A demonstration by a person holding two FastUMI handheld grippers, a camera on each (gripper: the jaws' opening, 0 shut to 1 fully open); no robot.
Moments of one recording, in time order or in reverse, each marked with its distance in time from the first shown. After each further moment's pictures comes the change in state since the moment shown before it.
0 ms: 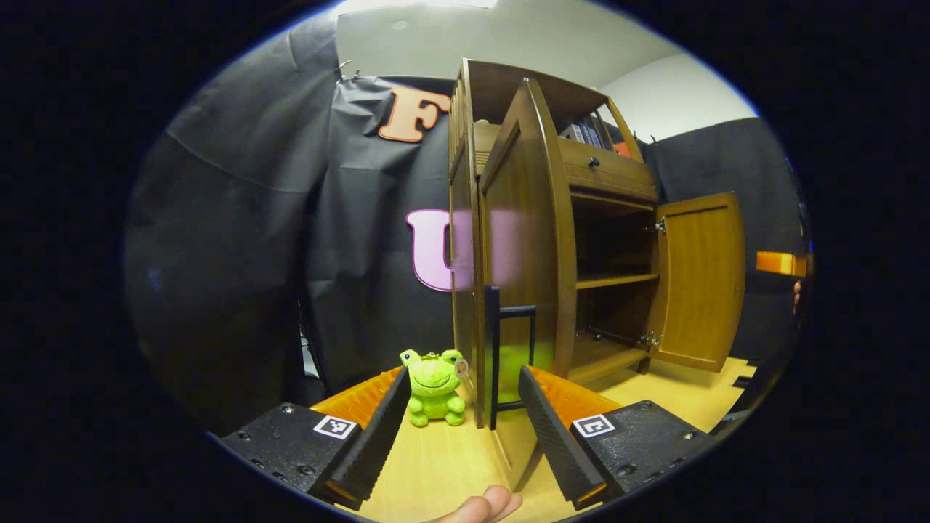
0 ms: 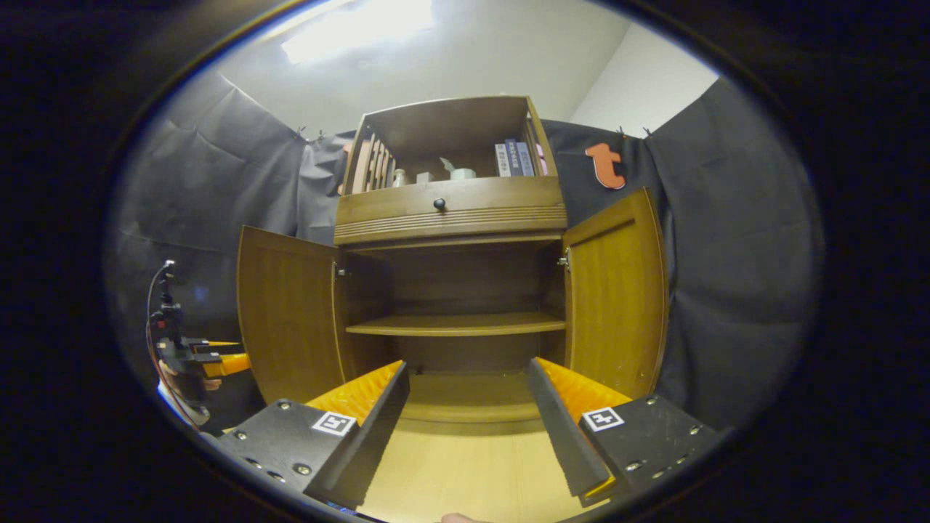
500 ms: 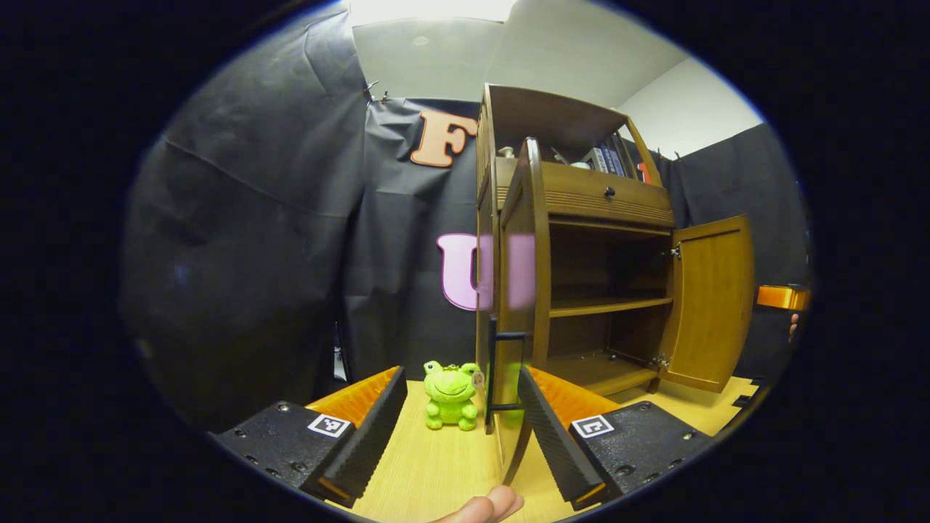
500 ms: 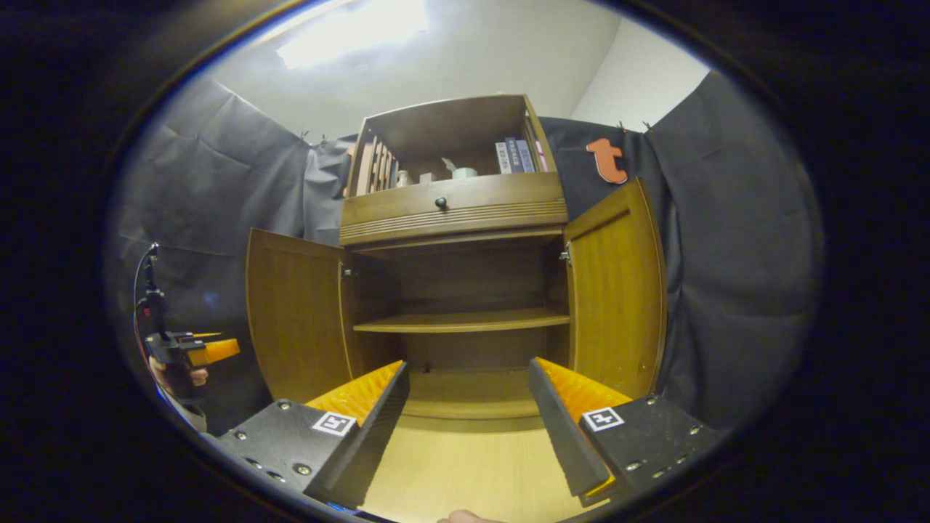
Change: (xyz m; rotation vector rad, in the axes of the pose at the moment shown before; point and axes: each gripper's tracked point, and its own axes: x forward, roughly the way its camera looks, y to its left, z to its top) left arm -0.044 -0.011 0.039 -0.008 -0.076 0.123; right arm -0.012 -0.001 -0.001 -0.008 -0.009 0.037
